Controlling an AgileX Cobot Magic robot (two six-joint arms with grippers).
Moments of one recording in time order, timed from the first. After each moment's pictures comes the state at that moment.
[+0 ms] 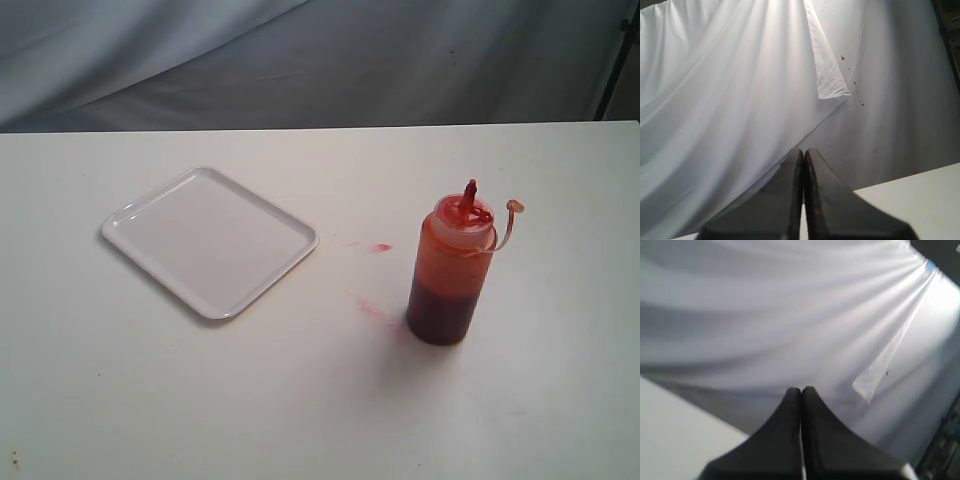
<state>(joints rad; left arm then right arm) -0.04 0.00 0.00 -0.32 -0.13 -0.27 0.00 0.00 -0.26 0.33 0.17 0.03</state>
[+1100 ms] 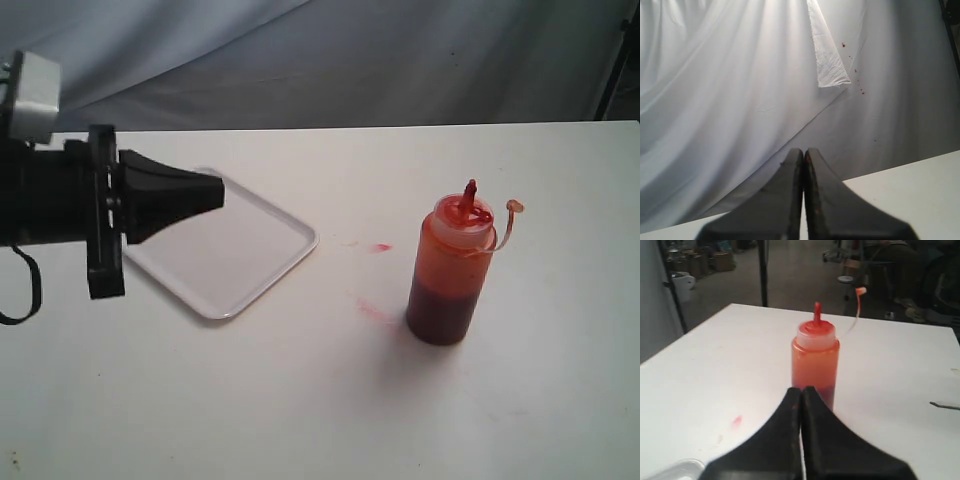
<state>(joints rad) -0.05 1.58 -0.74 1.48 -1.17 -0.87 0.00 0.00 -0.26 0.33 0.21 0.03</state>
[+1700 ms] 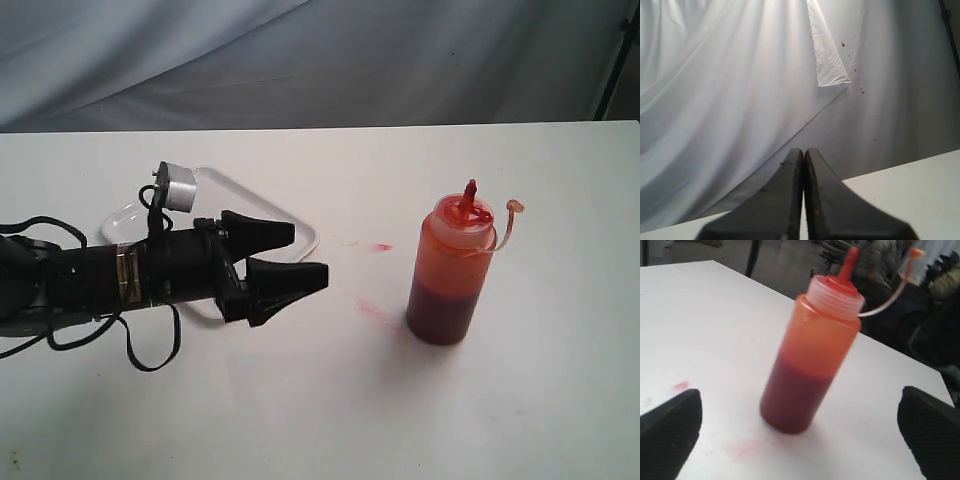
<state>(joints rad) -0.27 2.00 -0.75 1.07 -1.21 -0.79 0.00 0.00 -0.26 0.33 0.22 0.03</state>
